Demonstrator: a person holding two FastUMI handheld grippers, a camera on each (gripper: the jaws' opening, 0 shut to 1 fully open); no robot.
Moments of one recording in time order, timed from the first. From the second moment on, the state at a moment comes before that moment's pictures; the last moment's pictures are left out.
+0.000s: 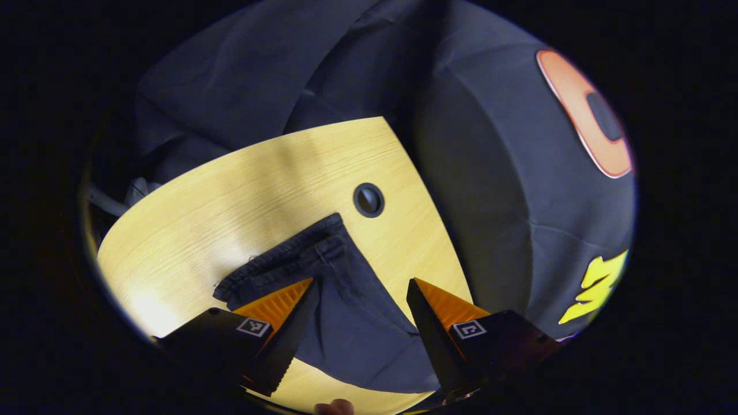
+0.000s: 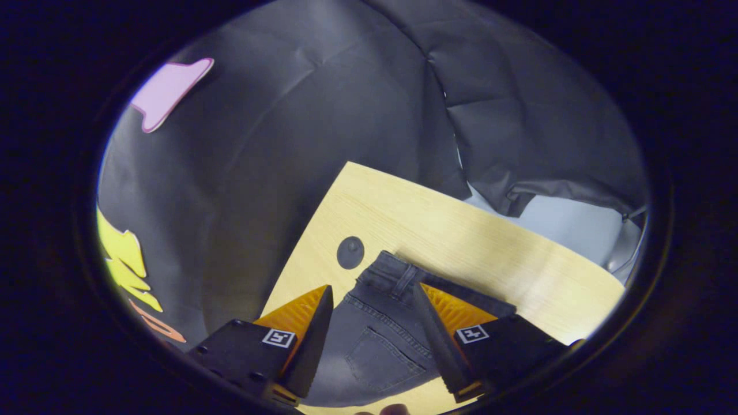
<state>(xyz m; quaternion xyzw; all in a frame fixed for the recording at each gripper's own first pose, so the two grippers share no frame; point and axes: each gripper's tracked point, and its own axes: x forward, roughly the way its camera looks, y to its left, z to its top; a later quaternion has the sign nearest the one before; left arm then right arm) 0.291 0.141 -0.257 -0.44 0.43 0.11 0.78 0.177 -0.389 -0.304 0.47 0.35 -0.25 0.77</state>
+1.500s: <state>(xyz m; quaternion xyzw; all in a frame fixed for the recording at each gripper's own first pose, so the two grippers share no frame) 0.115 -0.064 -0.053 -0.06 0.13 -0.07 0.99 0.033 -0.347 -0.258 0.18 0.25 -0.22 0.93</state>
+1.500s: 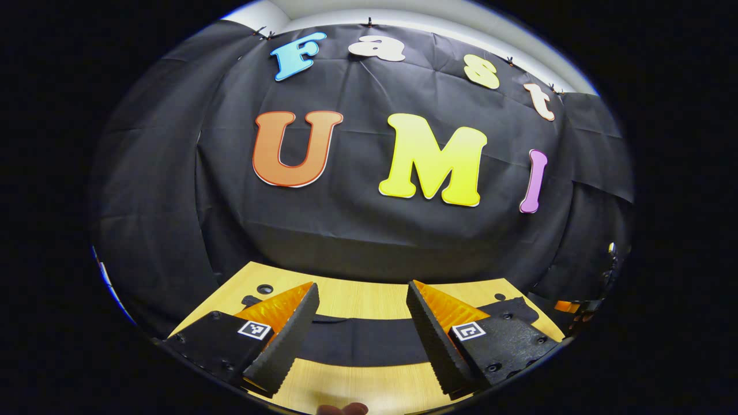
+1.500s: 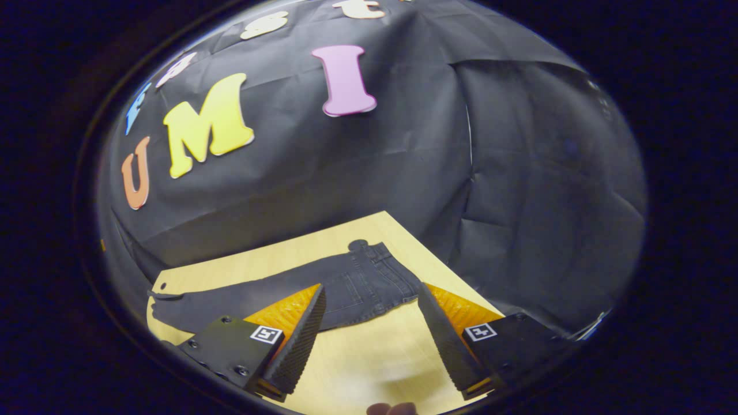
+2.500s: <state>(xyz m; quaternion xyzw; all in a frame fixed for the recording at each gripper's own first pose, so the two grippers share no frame) 0.112 -0.073 -0.084 -0.08 0.21 -0.02 0.97 0.113 -0.399 -0.393 0.25 0.31 -0.21 0.89</state>
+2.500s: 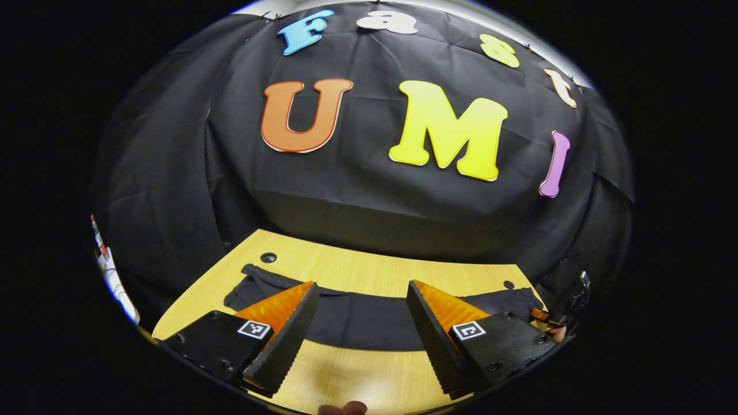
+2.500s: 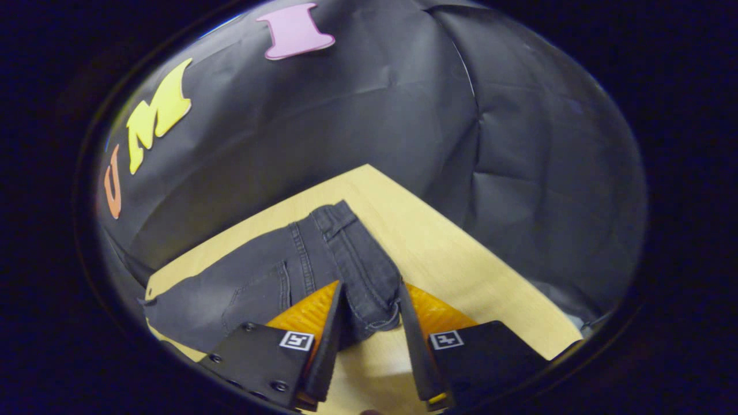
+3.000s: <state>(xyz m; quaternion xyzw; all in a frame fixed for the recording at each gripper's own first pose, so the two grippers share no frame) 0.113 -0.032 -0.082 -0.10 0.20 0.00 0.97 0.113 -0.389 -0.341 0.21 0.31 -0.23 0.90</state>
